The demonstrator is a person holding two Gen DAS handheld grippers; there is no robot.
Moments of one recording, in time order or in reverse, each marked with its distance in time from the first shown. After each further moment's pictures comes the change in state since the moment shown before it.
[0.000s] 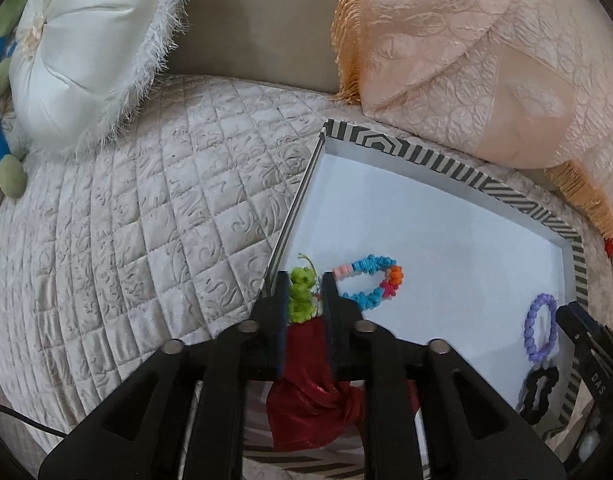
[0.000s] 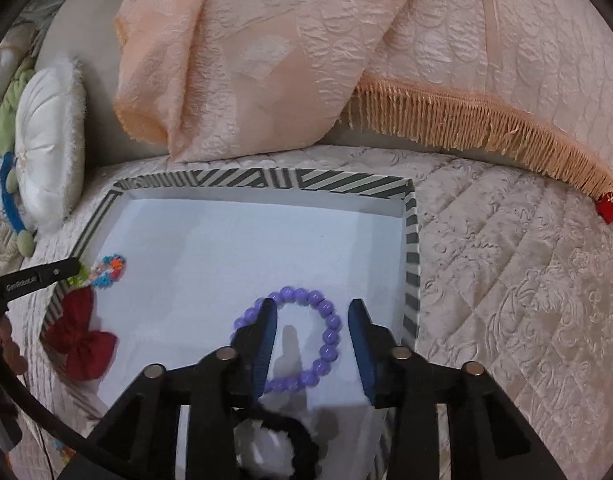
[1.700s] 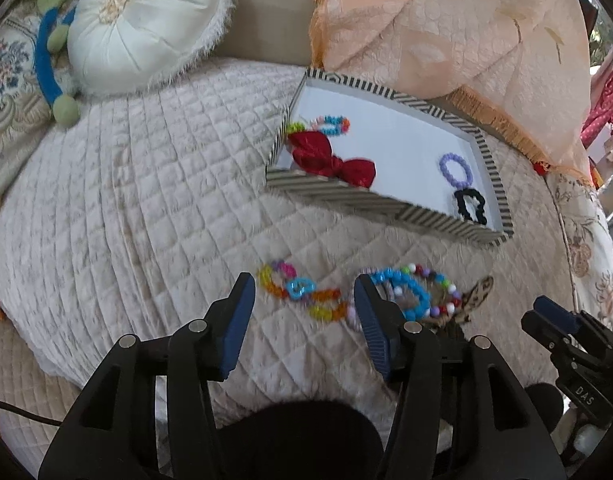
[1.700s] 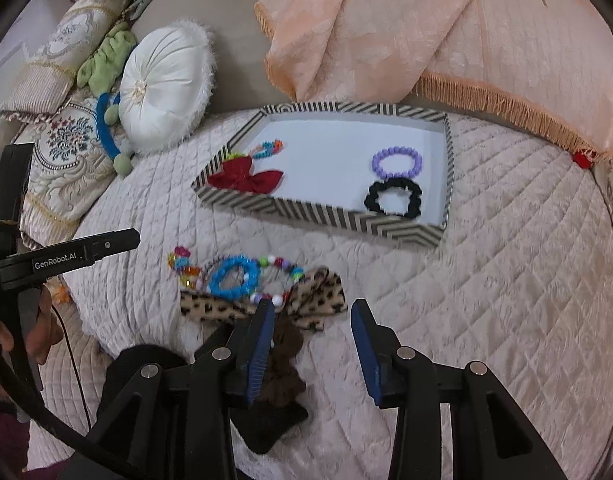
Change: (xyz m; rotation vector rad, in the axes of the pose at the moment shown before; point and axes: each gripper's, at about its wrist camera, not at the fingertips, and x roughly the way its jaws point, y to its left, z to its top) left arm -0.152 0.038 -0.180 0.054 -0.017 -0.122; right arm -0.158 0.075 -0.165 -0.085 0.026 0.137
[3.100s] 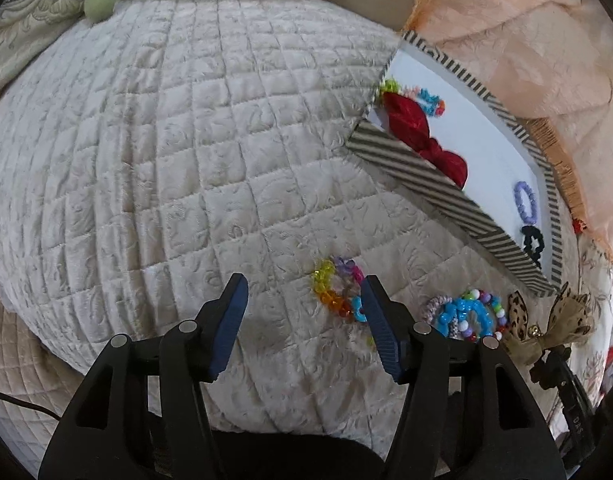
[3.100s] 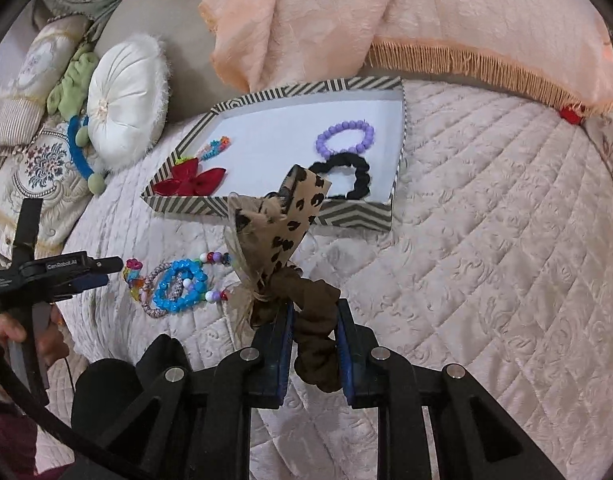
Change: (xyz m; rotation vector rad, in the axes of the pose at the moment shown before) left arm 0.077 0.052 0.003 -0.280 0.147 0.019; right arm 0.031 -0.062 -0.001 0.116 0.013 0.008
